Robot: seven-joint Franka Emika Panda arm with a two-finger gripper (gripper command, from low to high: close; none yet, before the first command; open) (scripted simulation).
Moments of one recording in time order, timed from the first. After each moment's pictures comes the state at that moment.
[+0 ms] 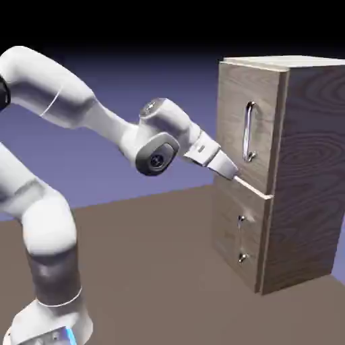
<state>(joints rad) 0.05 -0.59 -0.04 -2.80 -0.12 3.03 0.83</state>
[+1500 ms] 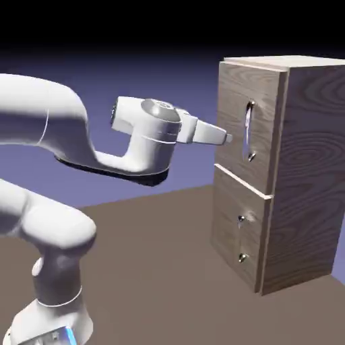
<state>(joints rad) 0.63 -0.89 -0.66 -2.64 -2.07 2.84 2.33</state>
